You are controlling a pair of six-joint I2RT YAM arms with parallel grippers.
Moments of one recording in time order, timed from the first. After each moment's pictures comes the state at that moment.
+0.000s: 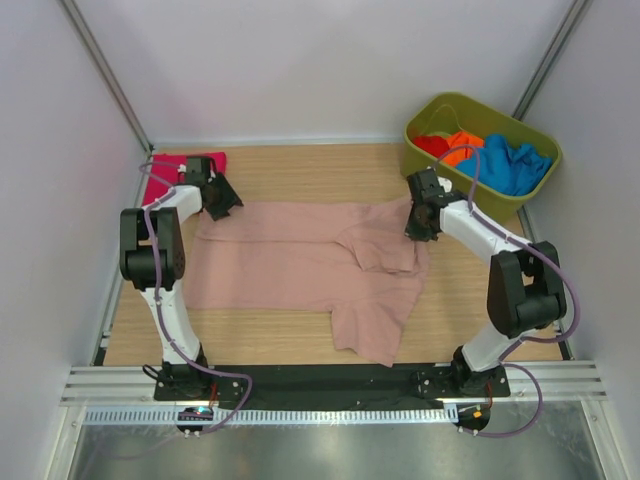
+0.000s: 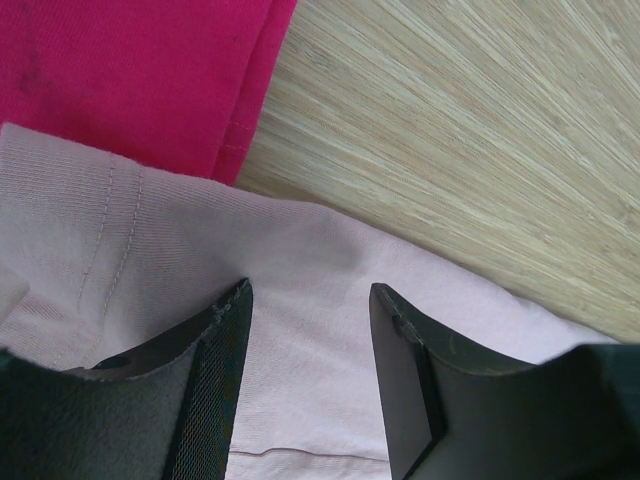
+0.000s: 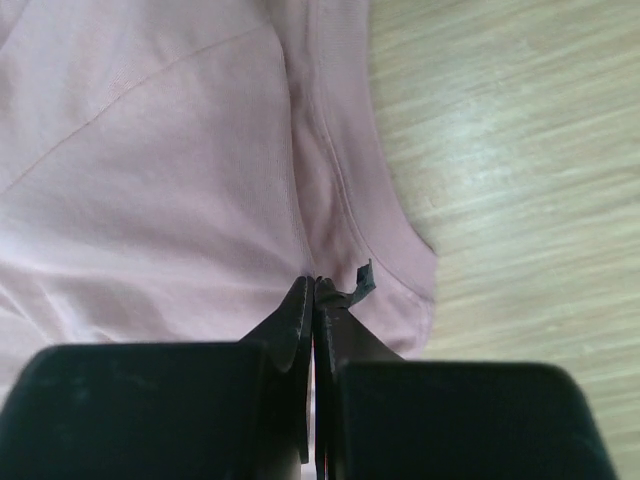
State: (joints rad) left arm 0.02 2.04 1.39 -0.27 0.12 -0.60; right arm 0.26 1.66 1.15 -0.60 0.23 0.55
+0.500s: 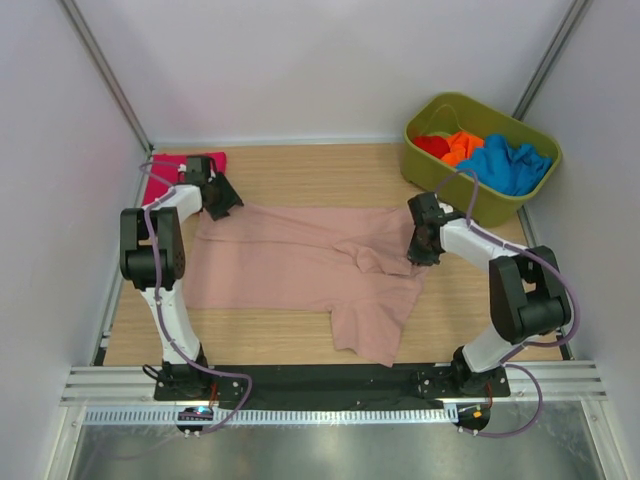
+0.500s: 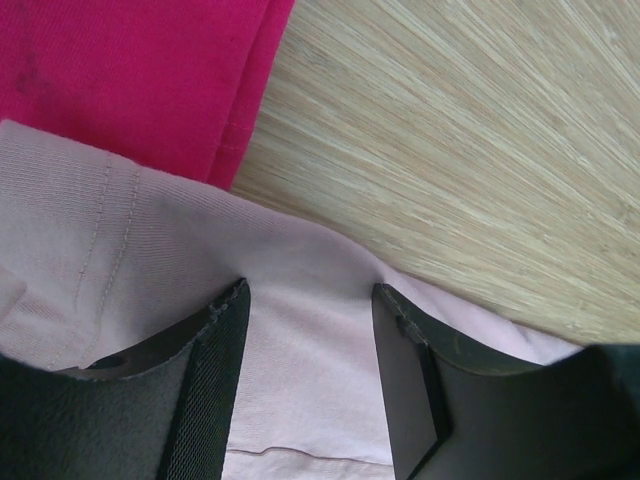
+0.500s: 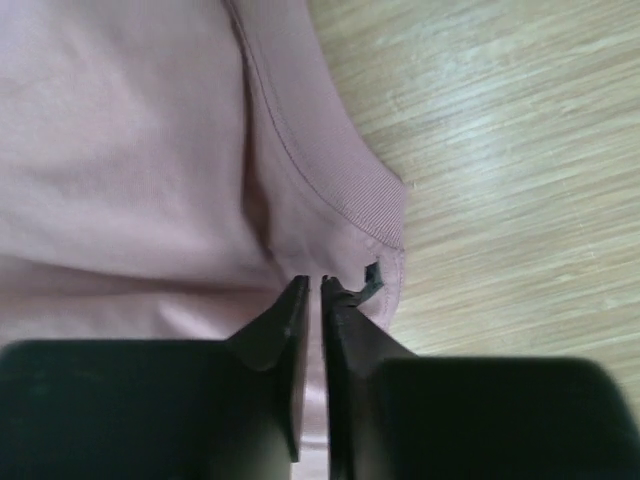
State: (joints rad) left arm 0.02 2.04 1.39 -0.28 0.12 -0.60; right arm 0.27 1.60 0.94 -0.58 0.21 0.60
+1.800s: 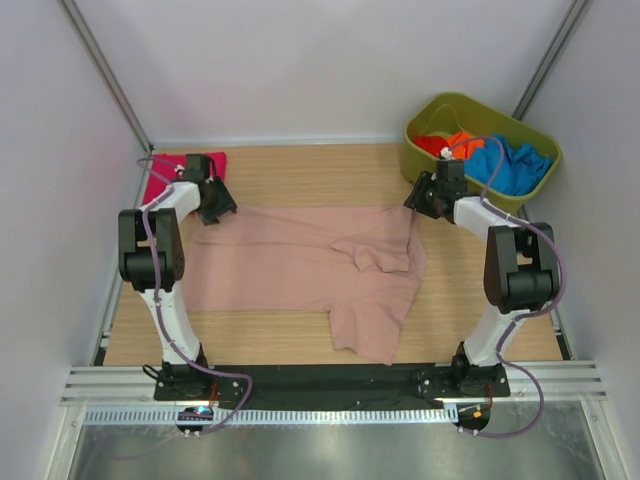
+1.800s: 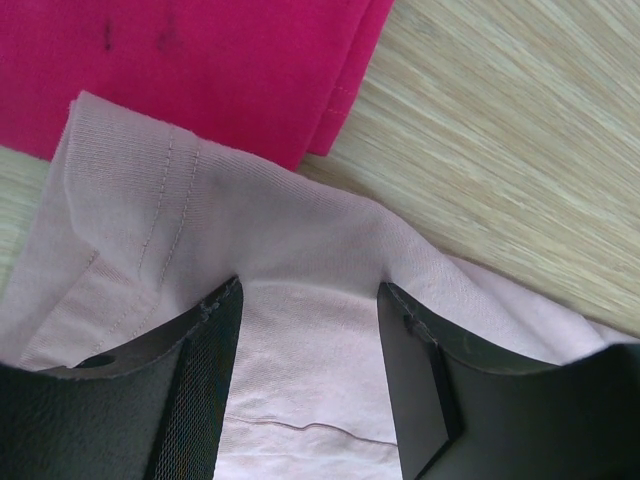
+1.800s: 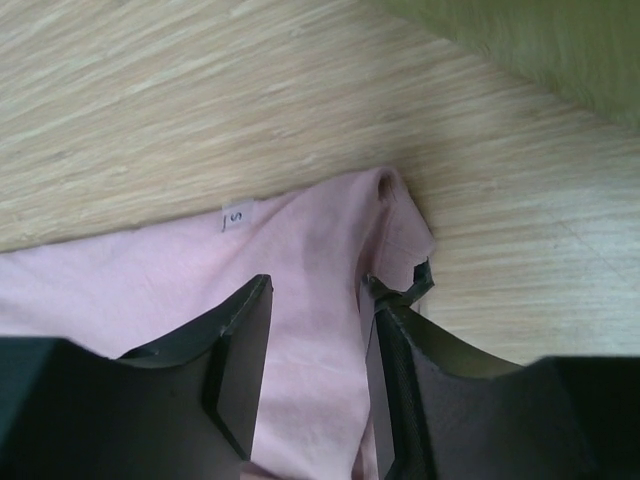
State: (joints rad) left arm 0.02 2.03 1.43 -0.43 0.01 -0.52; right arm 0.07 1.80 1.15 -0.11 -0.10 0.46
